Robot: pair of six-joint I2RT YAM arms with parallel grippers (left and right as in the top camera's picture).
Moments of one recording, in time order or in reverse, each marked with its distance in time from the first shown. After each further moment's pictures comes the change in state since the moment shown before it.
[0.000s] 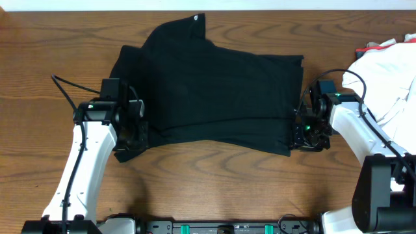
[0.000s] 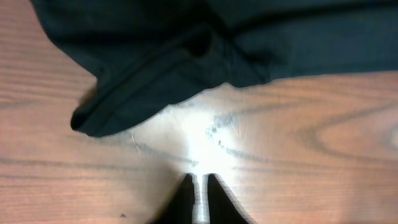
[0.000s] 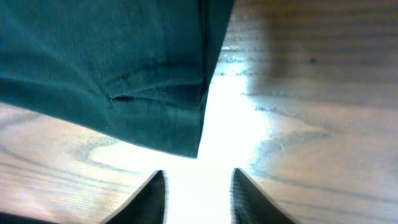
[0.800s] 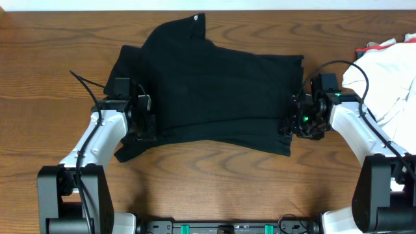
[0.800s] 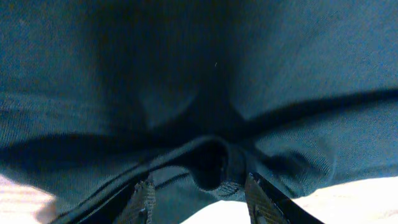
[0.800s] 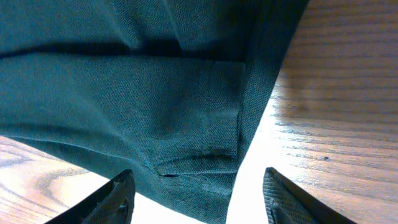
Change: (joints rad) left arm 0.000 0.222 -0.106 0.385 0.016 -0.010; right arm 0.000 0.000 0.000 0.200 -0.080 0.031
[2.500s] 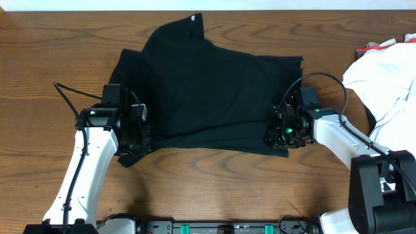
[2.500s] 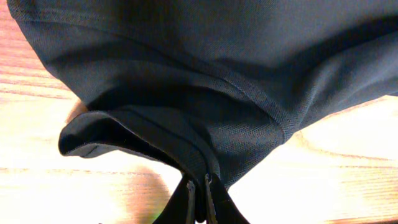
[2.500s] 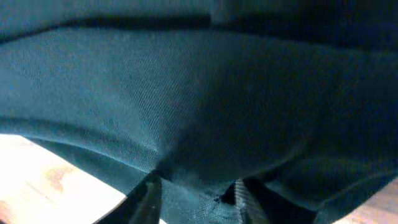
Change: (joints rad) left arm -0.002 -0.251 0.040 -0.351 0.049 -0.007; right arm 0.126 0.000 -0.164 0.222 -0.103 0.039
